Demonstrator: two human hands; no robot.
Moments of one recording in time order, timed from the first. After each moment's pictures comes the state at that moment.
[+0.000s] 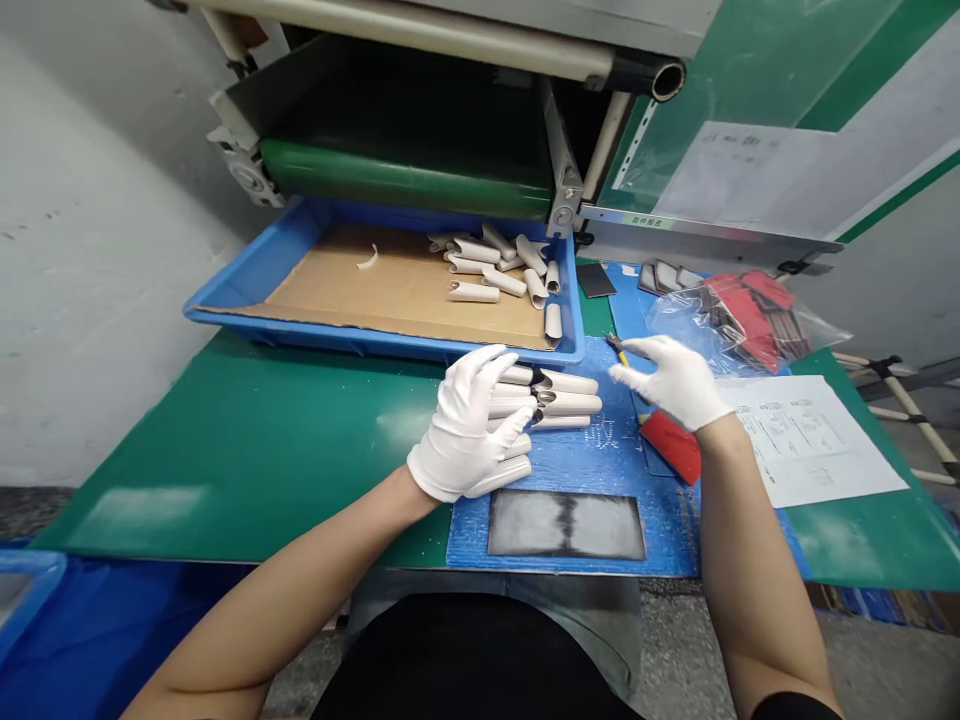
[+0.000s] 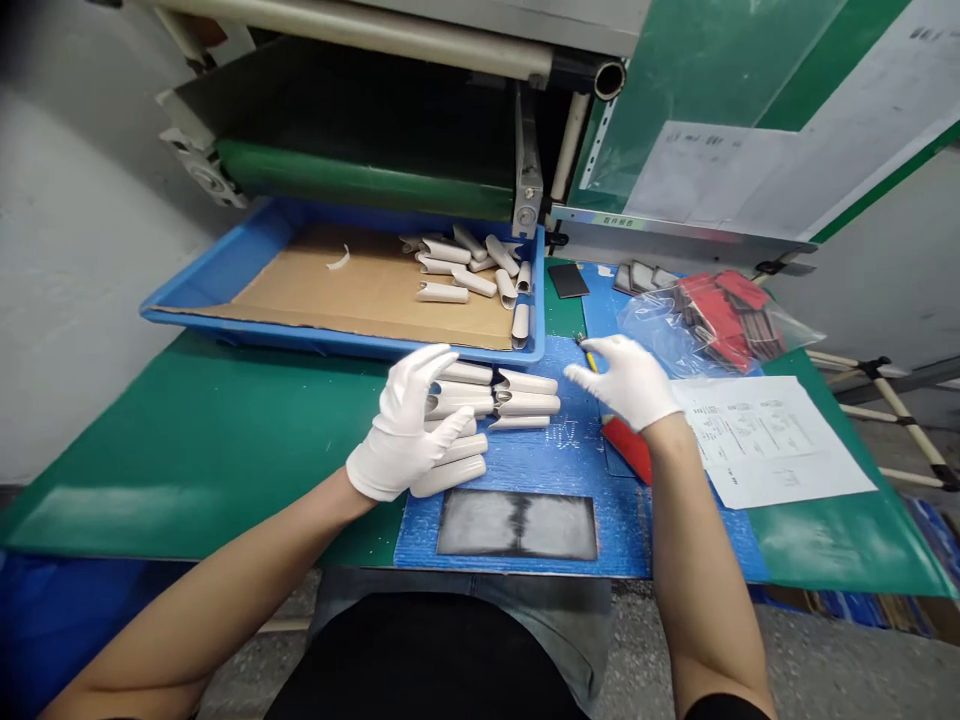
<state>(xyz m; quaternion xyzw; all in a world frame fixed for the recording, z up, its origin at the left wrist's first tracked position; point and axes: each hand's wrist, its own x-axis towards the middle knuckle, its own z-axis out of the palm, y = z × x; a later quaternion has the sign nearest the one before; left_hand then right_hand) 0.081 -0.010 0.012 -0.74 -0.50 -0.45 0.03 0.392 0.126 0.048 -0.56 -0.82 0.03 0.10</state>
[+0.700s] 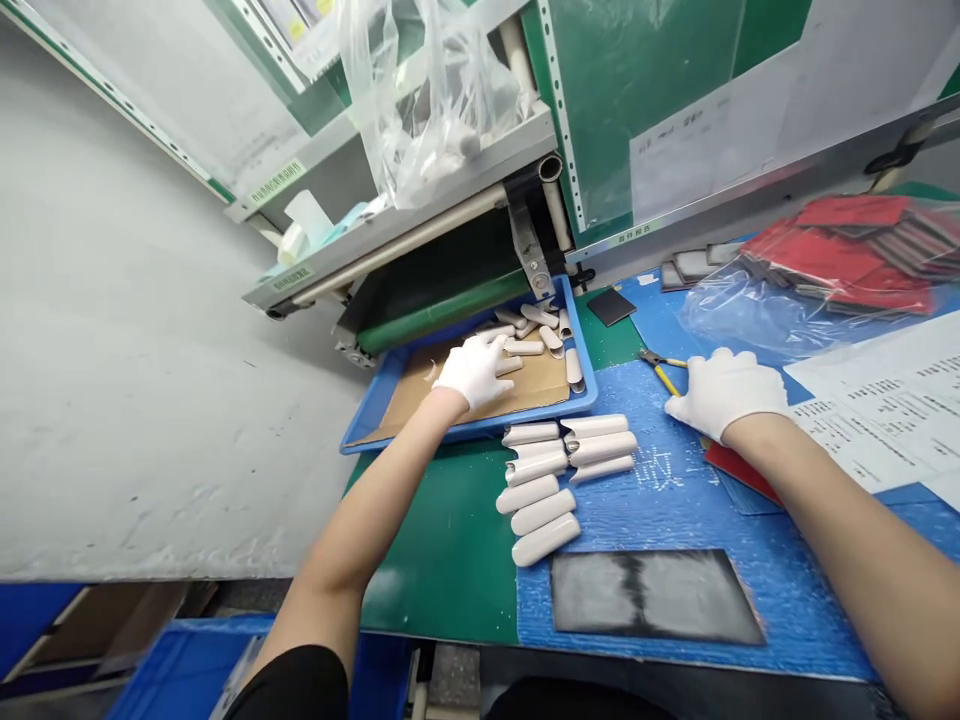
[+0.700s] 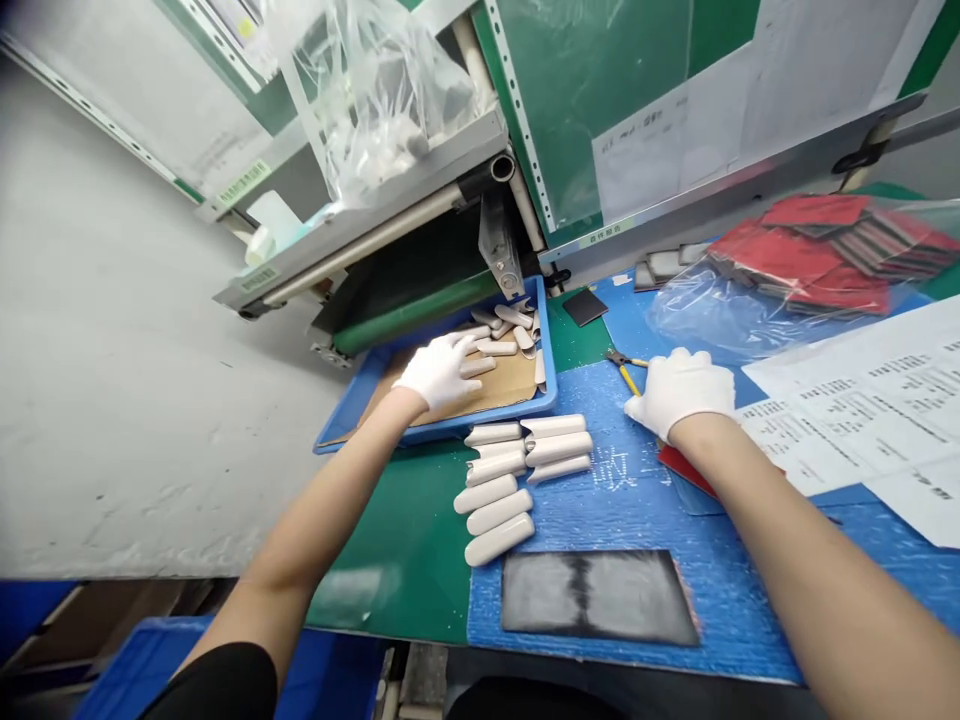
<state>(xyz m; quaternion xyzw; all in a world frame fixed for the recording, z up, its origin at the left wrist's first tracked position) 0.036 0.160 0.103 -0.78 -0.62 0.04 0.07 0.407 0.139 0.016 -0.70 -0.71 0.03 0.04</state>
